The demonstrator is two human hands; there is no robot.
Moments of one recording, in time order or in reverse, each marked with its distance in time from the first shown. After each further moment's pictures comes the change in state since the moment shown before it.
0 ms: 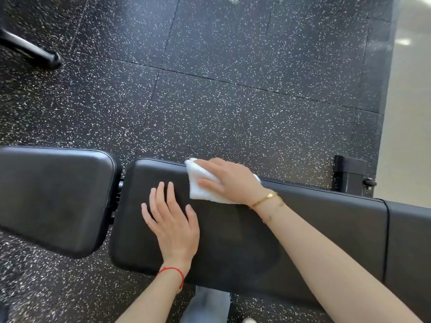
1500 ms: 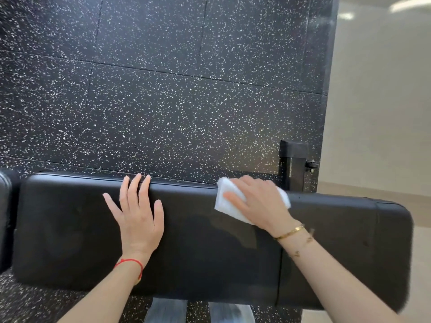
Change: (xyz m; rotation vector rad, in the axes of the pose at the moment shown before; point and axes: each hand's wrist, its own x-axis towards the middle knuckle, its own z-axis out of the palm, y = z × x) left_hand -0.012 0.132 0.018 0.042 -0.093 0.254; right_hand -0.199 0.163 -0.056 -0.189 -0.037 0.382
